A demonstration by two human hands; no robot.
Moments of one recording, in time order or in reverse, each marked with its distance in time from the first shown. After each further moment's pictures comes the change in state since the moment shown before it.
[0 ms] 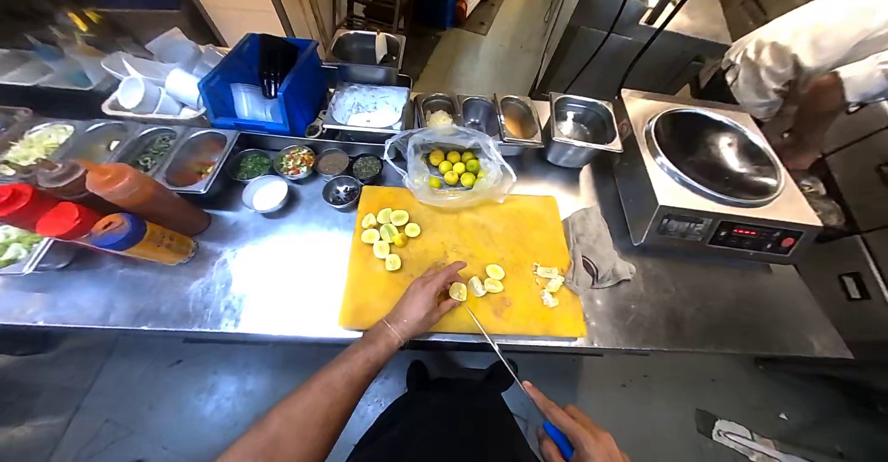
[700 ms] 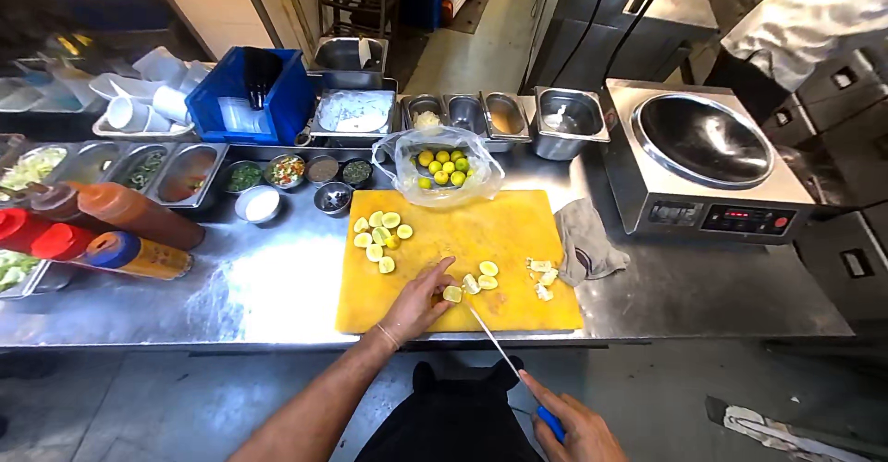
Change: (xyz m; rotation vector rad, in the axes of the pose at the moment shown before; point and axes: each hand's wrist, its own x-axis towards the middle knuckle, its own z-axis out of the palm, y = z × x) left_hand -0.005 -0.001 0.001 -0.052 -0.009 -0.015; right_hand 0.009 0.004 0.007 0.070 -0.004 0.036
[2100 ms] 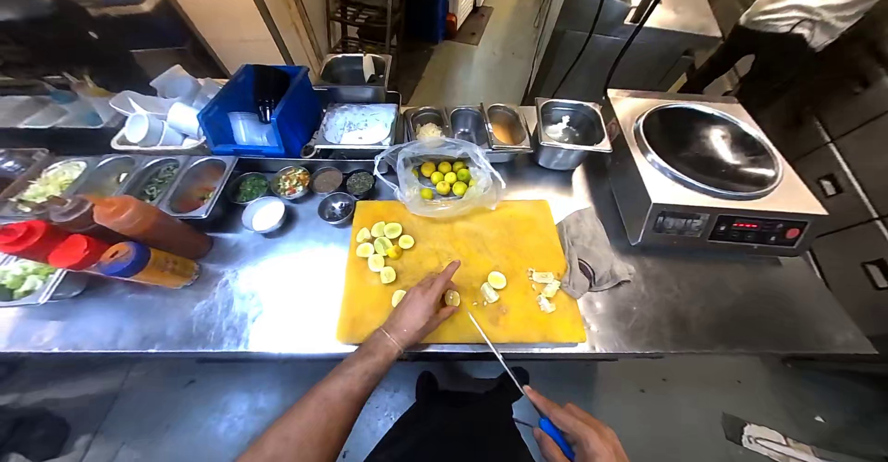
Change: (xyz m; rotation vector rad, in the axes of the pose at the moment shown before) left_hand 0.013 0.008 -0.005 0.231 -0.058 -0.026; right_hand 0.003 0.006 -0.009 0.114 0.035 -0.094
